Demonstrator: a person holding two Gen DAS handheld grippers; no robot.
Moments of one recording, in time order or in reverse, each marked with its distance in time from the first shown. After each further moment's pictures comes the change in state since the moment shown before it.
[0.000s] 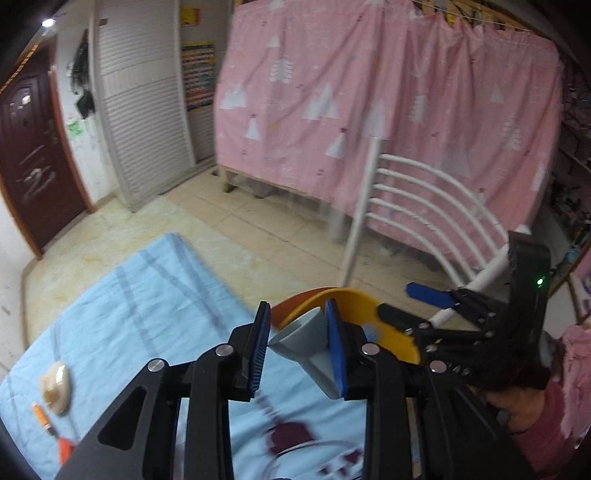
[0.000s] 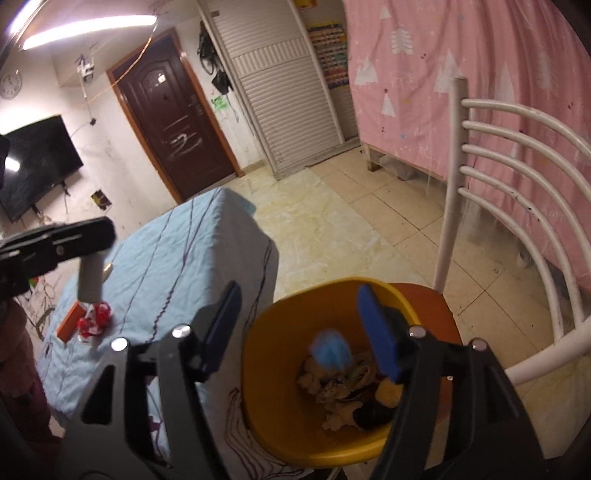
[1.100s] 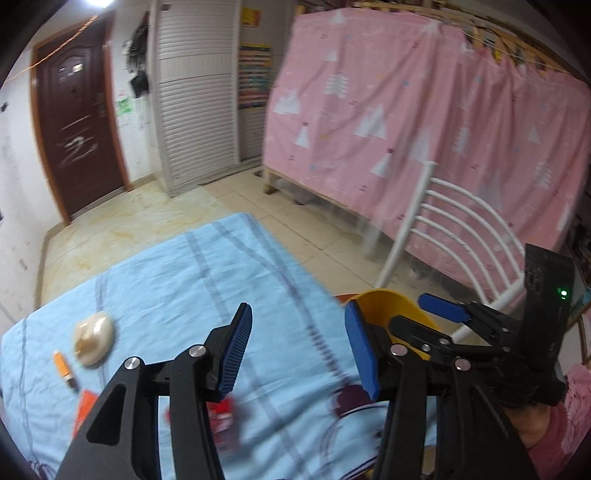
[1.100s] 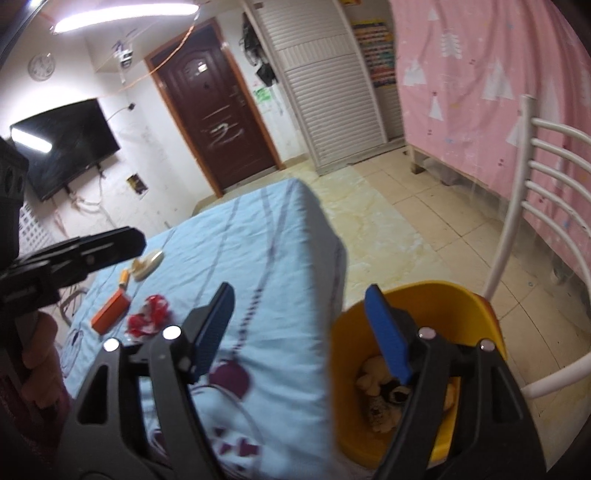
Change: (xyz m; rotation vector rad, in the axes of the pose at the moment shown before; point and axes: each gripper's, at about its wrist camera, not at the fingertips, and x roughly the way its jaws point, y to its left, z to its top) left arm -0.049 0.075 -0.048 -0.173 -0.057 0.135; right arm 0.014 0.089 -0.005 -0.097 0.034 0.146
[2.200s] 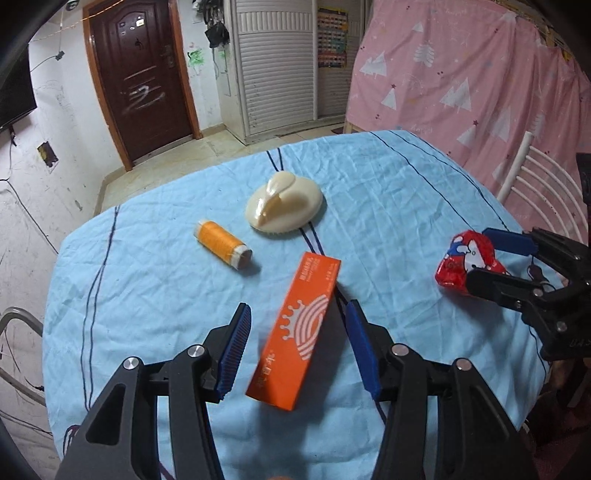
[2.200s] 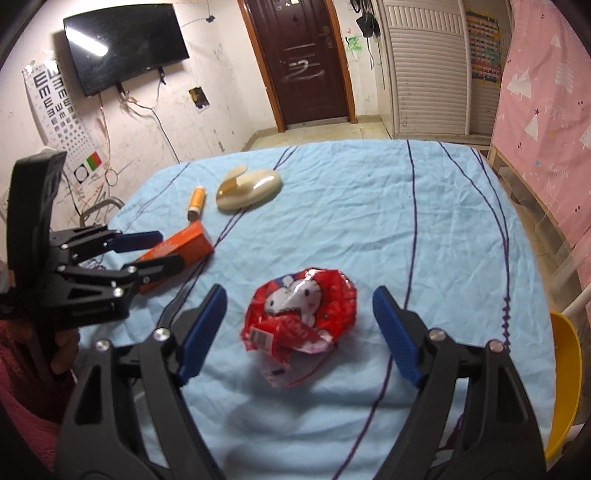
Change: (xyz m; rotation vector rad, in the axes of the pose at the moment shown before) left arm -0.018 0.185 -0.109 -0.094 0.153 0.205; right arm 0.091 0.169 -0.025 -0.285 0.213 0.119
